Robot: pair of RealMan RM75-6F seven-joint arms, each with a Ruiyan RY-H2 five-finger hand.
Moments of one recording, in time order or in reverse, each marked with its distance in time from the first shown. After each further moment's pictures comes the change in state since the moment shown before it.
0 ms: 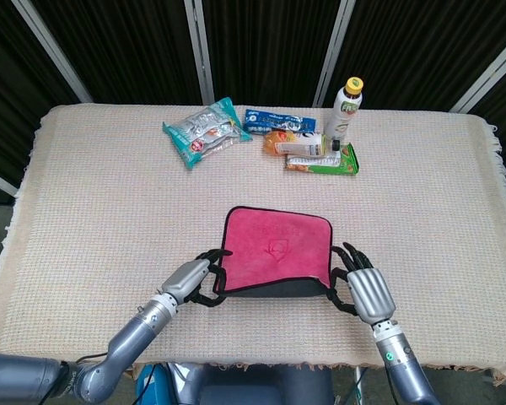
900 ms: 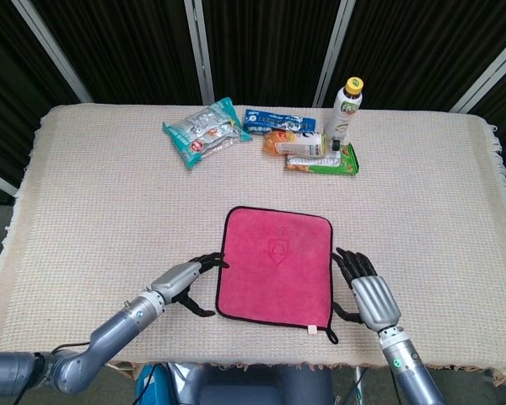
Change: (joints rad) left arm 0.012 0.163 0.002 -0.015 0.085 -0.184 -0.119; right arm -0.033 0.084 -0.006 -0.082 0.000 -0.058 0.030
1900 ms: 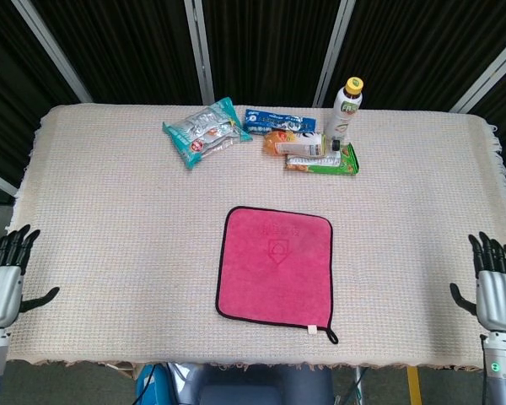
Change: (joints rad) left arm 0.588 0.156 0.187 0.273 0.439 0.854 0.086; right arm -0.201 0.173 0.094 0.240 0.132 0.229 0.067
